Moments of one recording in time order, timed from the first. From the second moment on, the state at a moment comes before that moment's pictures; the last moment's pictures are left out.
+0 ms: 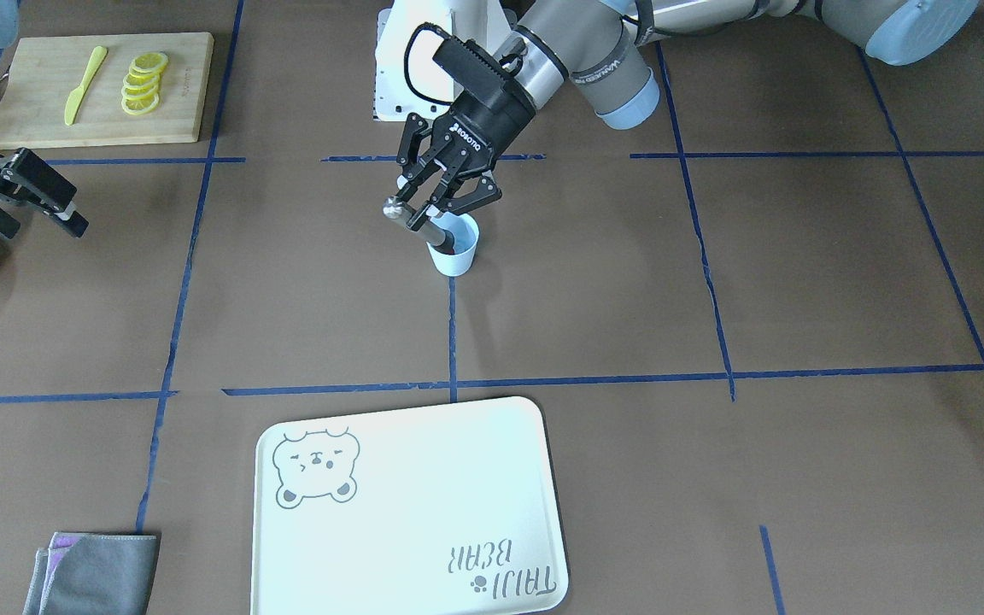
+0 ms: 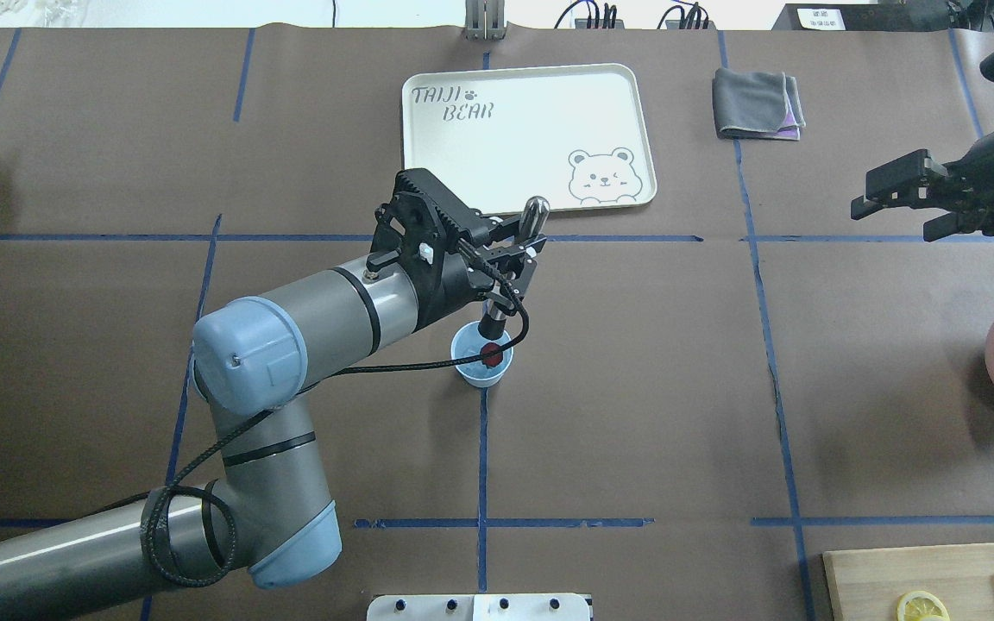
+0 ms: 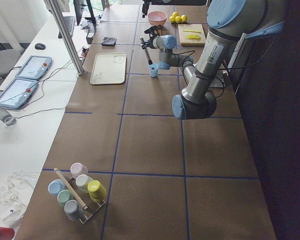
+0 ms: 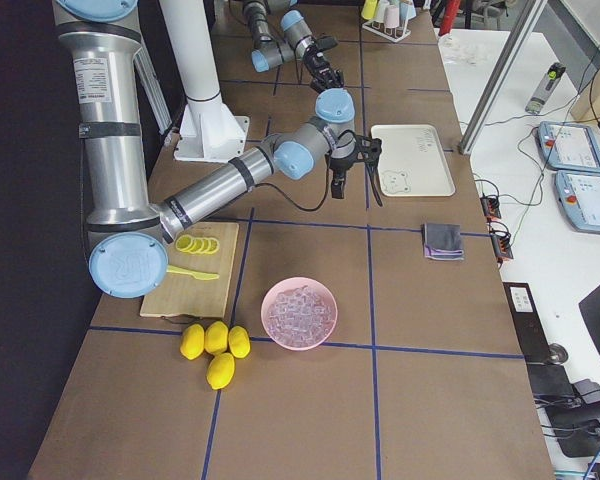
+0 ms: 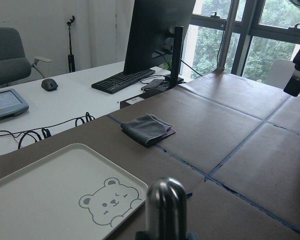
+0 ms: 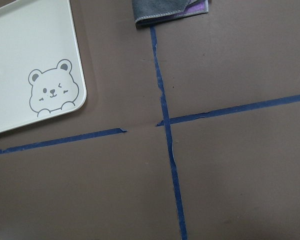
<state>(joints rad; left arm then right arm) -0.41 -2.20 -1.67 -2.58 -1.36 -0.52 1.10 -1.50 2.04 -1.36 2.29 1.02</state>
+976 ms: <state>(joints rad) -0.37 -2.14 -1.69 -2.59 -1.36 -0.52 1.10 -1.50 2.04 -1.36 2.29 1.02</state>
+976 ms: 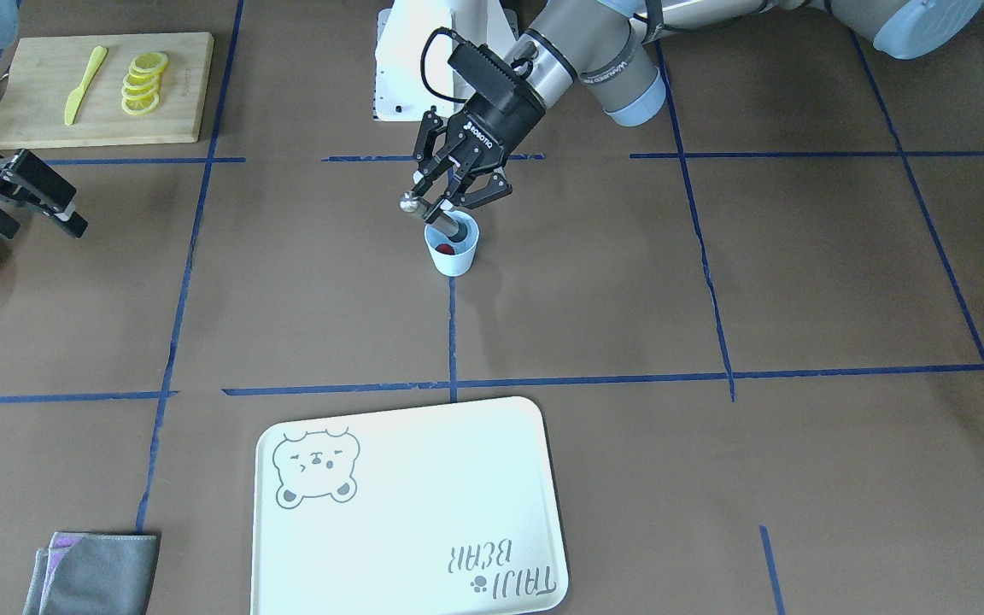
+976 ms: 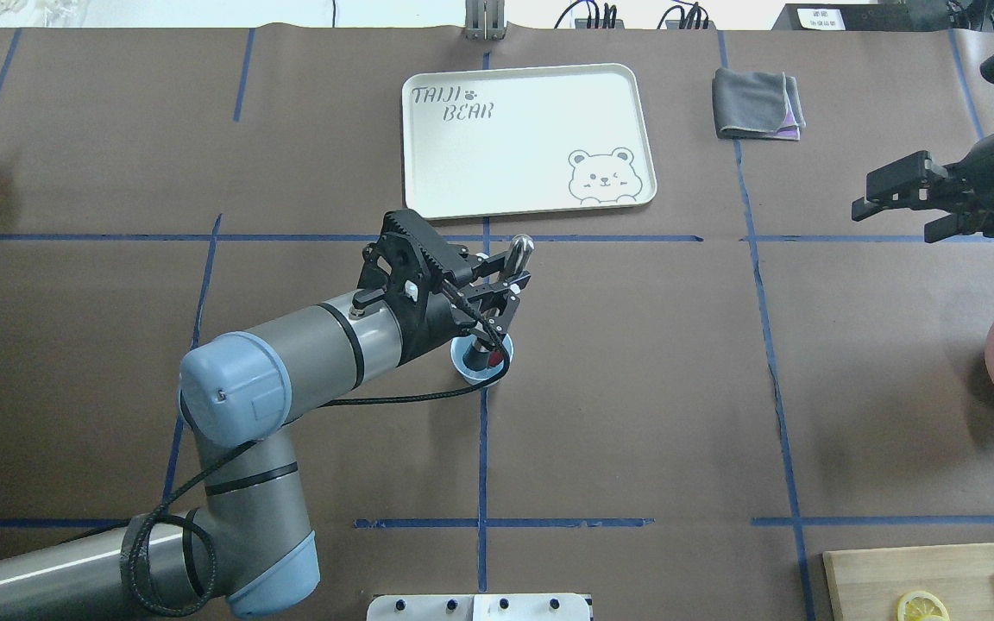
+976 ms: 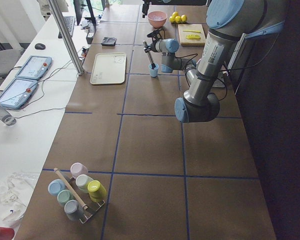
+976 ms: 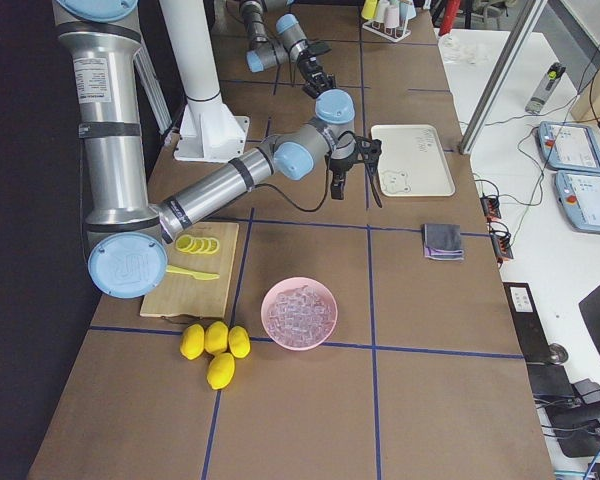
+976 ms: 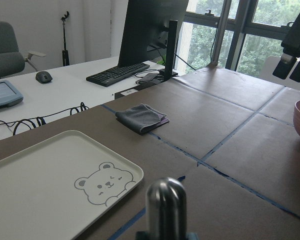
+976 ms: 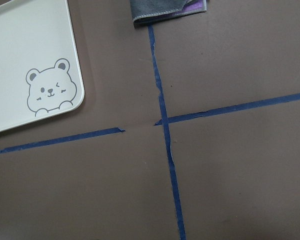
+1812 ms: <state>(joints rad) -0.37 -2.14 -1.72 -2.58 -1.36 -0.52 1.10 -1.50 2.04 -1.36 2.29 1.02</state>
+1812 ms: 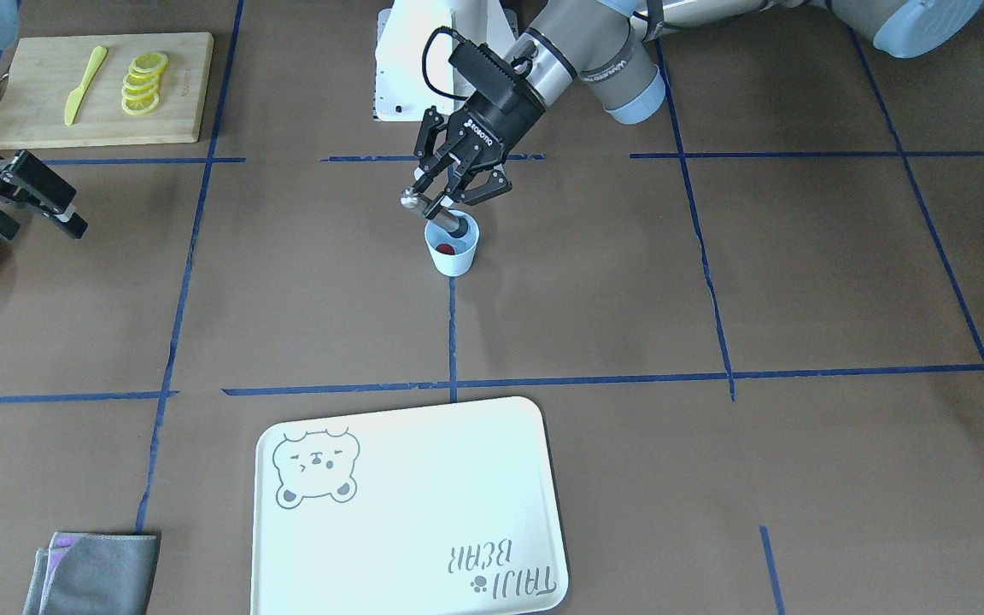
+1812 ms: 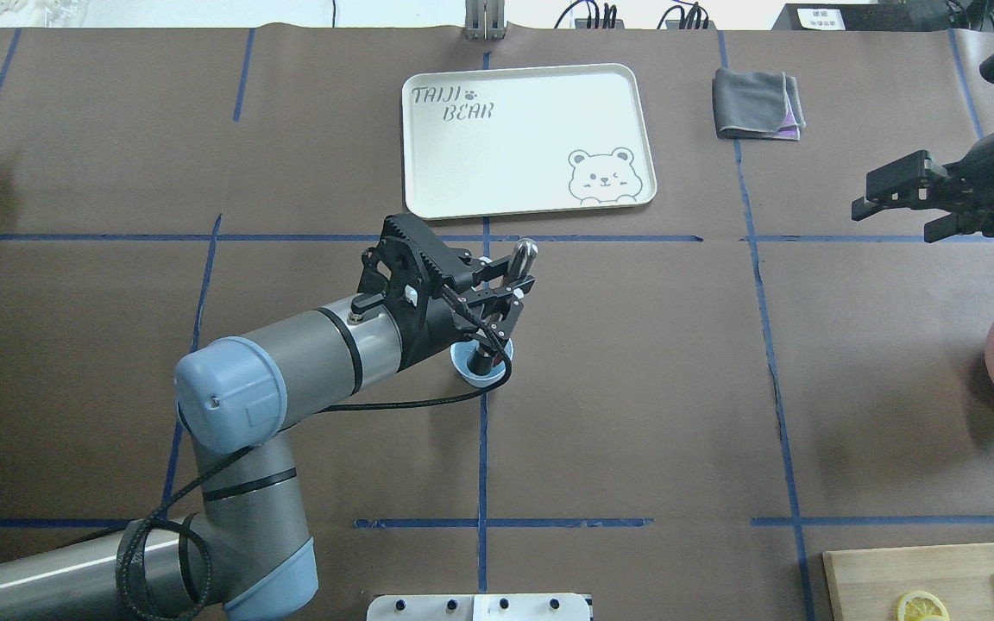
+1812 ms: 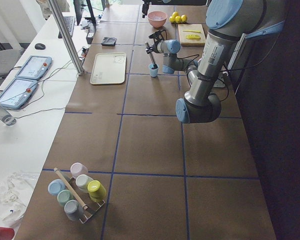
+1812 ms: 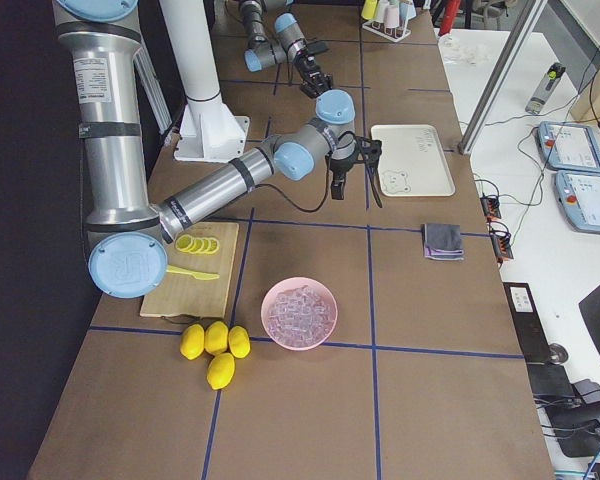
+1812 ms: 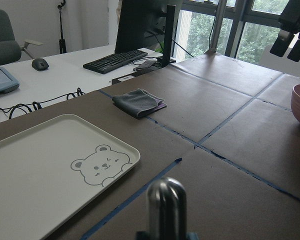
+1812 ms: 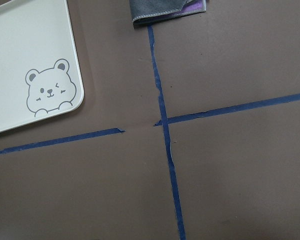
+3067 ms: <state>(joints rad) -0.78 -1.95 -1.97 -1.80 -1.80 -0.60 1.12 -1.50 2.05 -1.36 2.29 1.02</state>
